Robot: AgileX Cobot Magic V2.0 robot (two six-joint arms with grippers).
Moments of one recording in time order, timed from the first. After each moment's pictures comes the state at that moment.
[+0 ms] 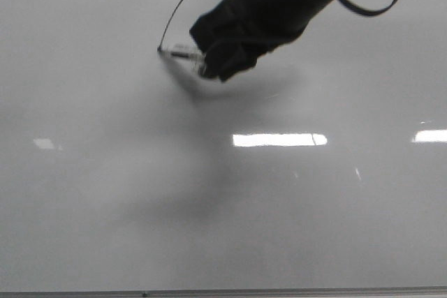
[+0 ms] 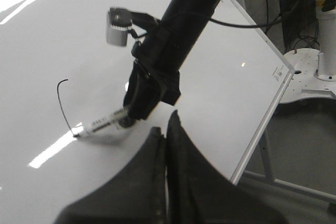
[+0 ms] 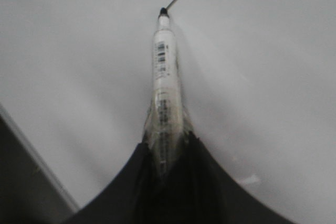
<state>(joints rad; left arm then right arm) -0.89 0.28 -0.35 -0.09 0.25 0.38 0.60 1.61 -1.06 0.42 0.24 -0.58</state>
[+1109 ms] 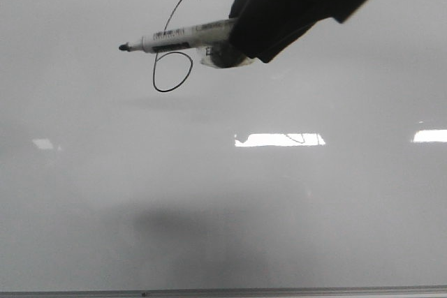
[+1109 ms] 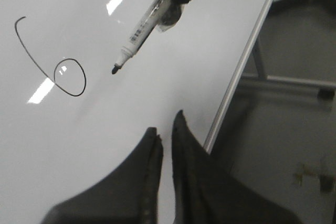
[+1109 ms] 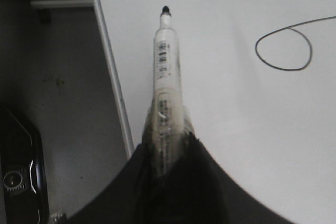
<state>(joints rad) -0.89 0.55 -0.51 0.05 0.51 0.42 0.71 1.26 -0.99 0.29 0.60 -0.87</state>
